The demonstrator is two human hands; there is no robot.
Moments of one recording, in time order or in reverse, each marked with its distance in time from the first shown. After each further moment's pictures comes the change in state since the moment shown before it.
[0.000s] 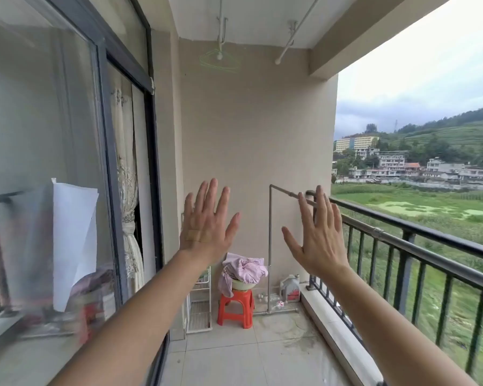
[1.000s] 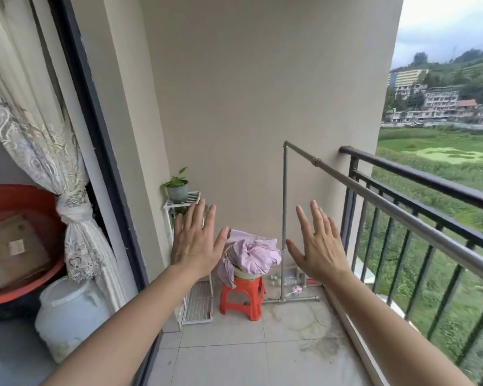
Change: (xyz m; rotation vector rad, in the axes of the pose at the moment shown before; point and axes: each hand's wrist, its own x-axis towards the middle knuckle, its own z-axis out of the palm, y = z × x) left_hand 0.204 -0.007 0.532 0.010 -0.335 -0.164; right_hand 0.177 0.211 0.531 0.098 -0.385 -0.008
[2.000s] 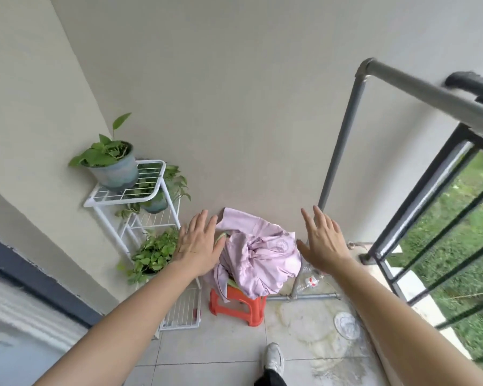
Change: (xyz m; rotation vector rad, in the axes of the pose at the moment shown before) left_hand 0.396 -0.122 0.558 -0.045 -0.589 -0.051; right_hand 0.429 0.127 0.520 -0.008 -0.520 0.065
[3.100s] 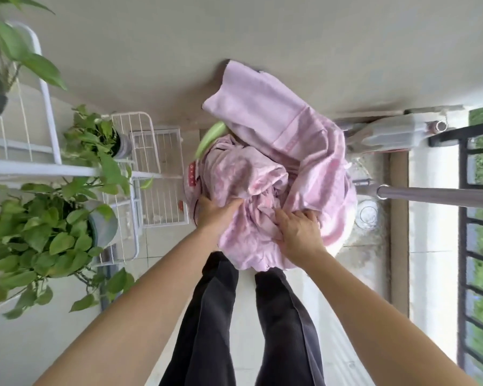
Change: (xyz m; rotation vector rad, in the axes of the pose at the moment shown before) left_hand 0.249 -0.050 0.441 -0.977 -0.712 -1.098; right_hand 0.187 -0.038 0.439 0.117 -0.652 -0.065
